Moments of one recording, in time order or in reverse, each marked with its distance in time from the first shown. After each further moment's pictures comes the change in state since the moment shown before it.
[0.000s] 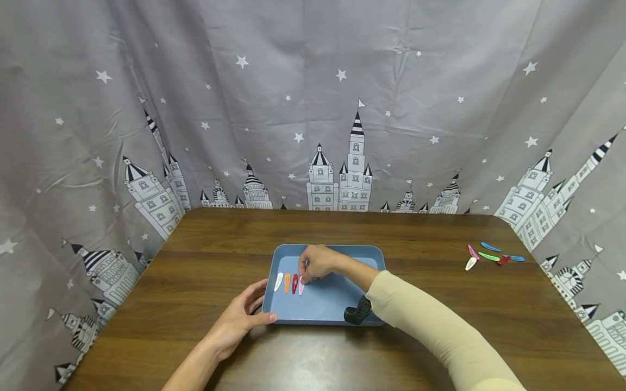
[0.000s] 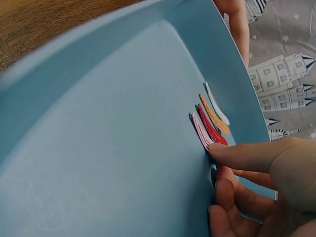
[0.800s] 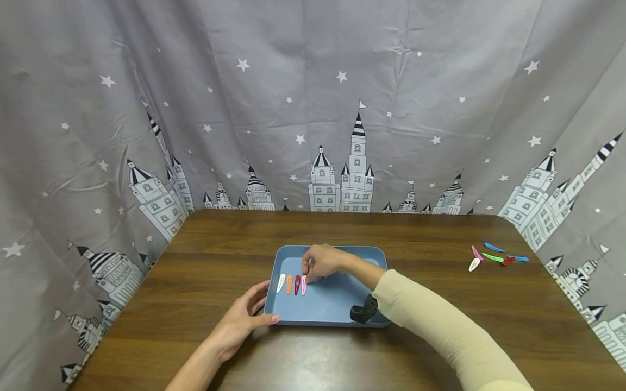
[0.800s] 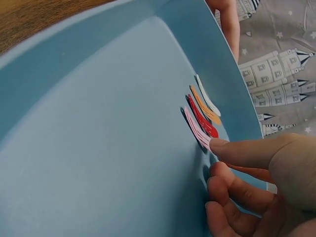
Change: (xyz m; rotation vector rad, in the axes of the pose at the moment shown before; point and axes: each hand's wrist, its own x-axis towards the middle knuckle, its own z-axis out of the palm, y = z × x) left_hand -0.003 0.004 0.002 0.019 0.013 -0.011; right_hand -0.007 0.002 -0.012 -0.022 -0.021 -0.060
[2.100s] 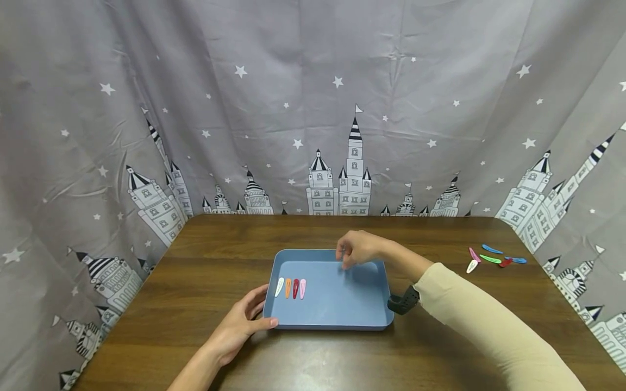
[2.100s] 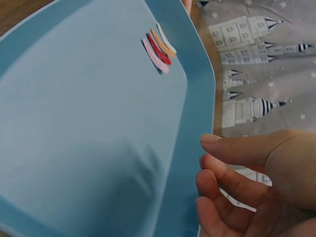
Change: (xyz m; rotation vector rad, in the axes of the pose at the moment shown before) left_hand -0.001 -0.001 0.000 0.012 0.010 0.006; right_hand -0.067 0.023 -0.070 -0.003 0.017 0.043
